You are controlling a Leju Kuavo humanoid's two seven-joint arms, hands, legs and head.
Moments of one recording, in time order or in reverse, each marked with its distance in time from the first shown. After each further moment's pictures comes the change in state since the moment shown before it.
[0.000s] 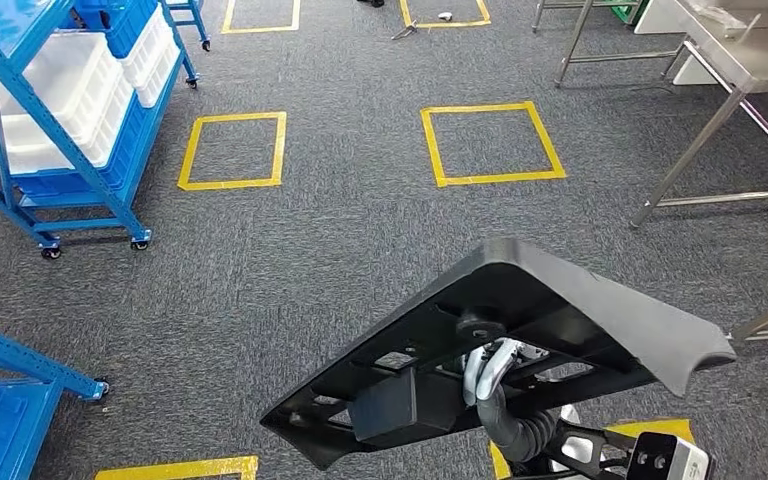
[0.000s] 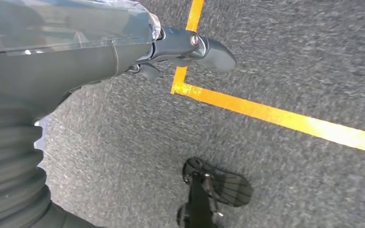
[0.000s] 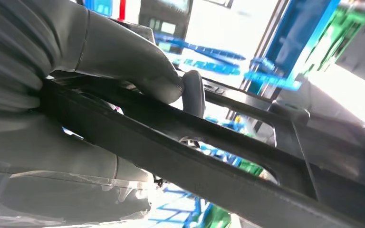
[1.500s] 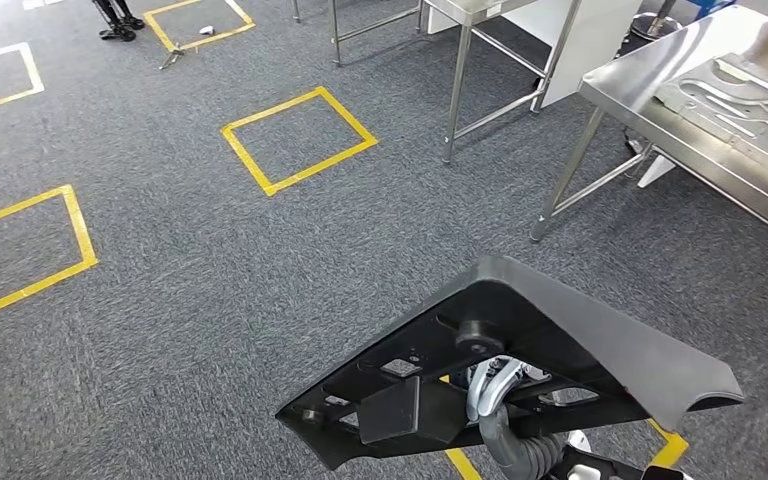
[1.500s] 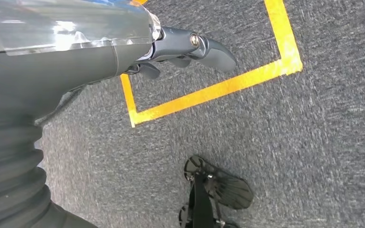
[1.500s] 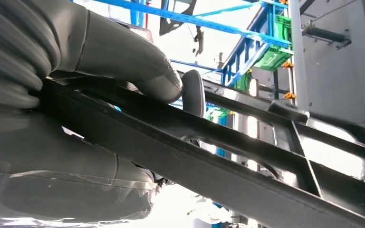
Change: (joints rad) left arm -0.007 0.020 -0.003 0.000 -0.016 -0.048 0.007; right arm 0.101 0.046 -0.045 -0.057 0.089 -0.016 0.006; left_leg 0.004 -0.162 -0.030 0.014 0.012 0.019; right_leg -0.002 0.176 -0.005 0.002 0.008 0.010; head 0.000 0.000
